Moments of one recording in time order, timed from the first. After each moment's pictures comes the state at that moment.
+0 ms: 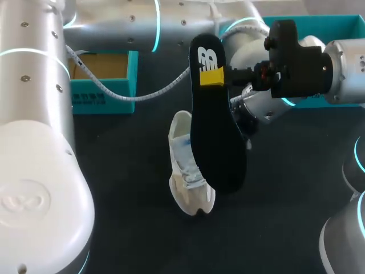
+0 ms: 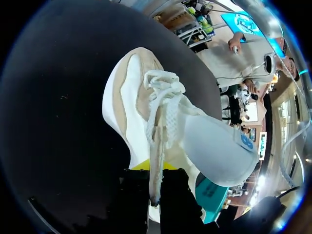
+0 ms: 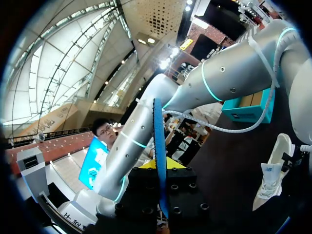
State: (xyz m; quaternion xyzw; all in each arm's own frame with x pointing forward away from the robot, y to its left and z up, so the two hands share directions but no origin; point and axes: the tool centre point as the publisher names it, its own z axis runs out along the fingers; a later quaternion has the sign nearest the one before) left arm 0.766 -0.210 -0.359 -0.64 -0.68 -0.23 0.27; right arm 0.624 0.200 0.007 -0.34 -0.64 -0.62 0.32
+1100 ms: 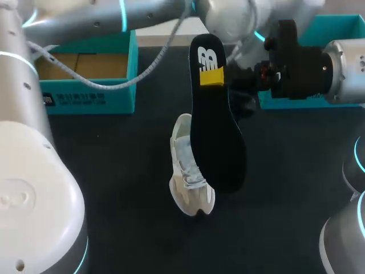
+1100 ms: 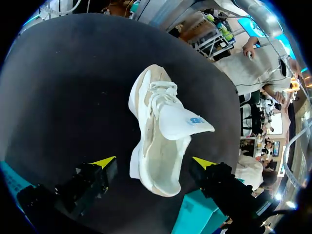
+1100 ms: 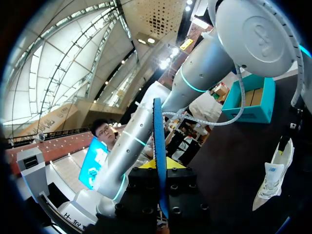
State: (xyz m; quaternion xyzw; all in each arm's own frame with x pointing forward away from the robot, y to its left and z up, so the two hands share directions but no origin) left arm 0.799 -0.238 -0.288 -0.63 -0.75 -0.11 0.19; right arm 0.624 0.200 0.007 -0.34 -0.64 -0.62 0.32
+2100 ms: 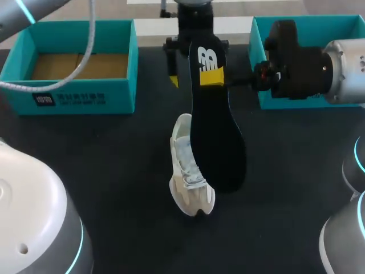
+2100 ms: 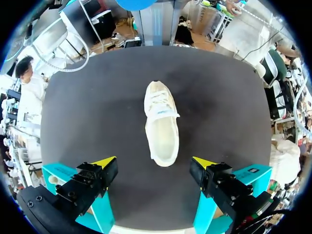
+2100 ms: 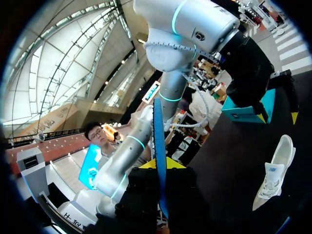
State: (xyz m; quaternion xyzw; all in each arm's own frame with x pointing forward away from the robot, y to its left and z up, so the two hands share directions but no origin) left arm 0.824 -0.207 -0.170 -0.70 -0.71 0.07 0.03; right arm 0.624 0.200 0.007 -0.34 -0.64 -0.62 0.32
